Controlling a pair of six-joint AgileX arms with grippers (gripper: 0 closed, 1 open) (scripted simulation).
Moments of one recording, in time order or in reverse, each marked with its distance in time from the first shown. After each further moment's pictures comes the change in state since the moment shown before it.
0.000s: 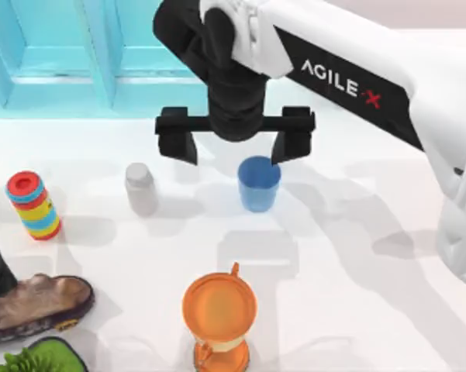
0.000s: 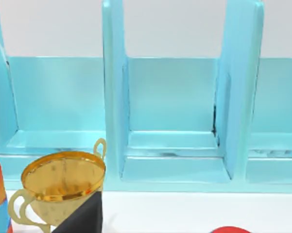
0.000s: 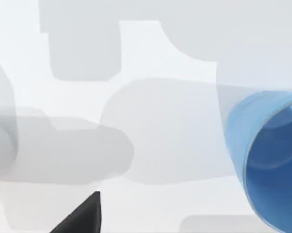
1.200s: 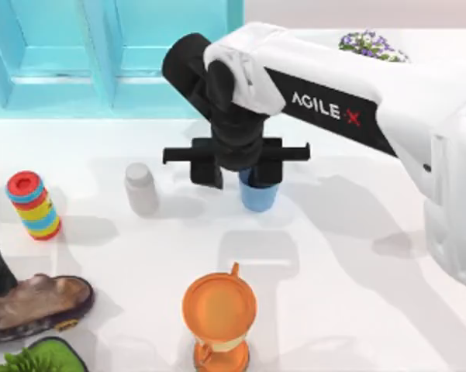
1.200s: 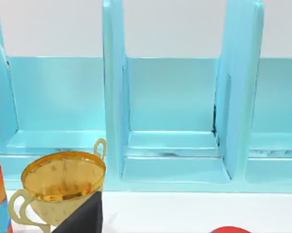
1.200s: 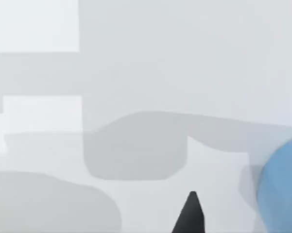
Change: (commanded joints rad) left arm 0.000 0.000 0.000 0.000 0.000 0.000; right arm -0.013 0.035 -0.163 0.199 -0.001 -0.012
